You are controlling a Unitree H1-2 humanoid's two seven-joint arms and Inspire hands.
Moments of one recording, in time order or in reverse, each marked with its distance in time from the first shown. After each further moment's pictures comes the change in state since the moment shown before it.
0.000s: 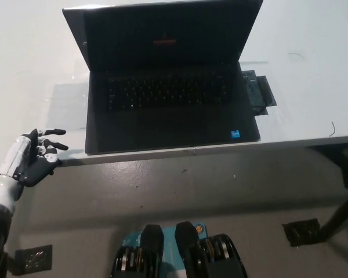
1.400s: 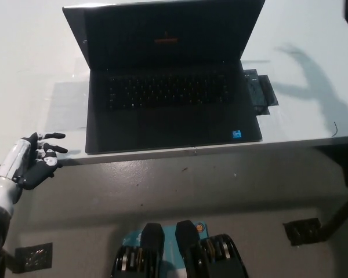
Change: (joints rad) left_arm 0.005 0.007 -0.001 -0.020 0.017 0.047 -0.021; right_arm -0.950 -0.039 0.412 0.569 -0.108 -0.006 0.027
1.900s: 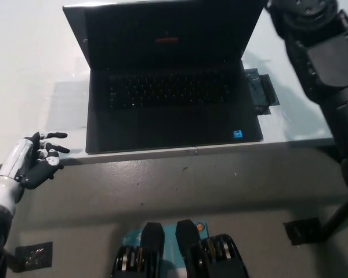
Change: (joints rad) left_arm -0.010 0.000 -0.010 0.000 0.001 0.007 -0.001; right_arm -0.086 0.123 0.132 0.475 -0.130 -0.229 0.091
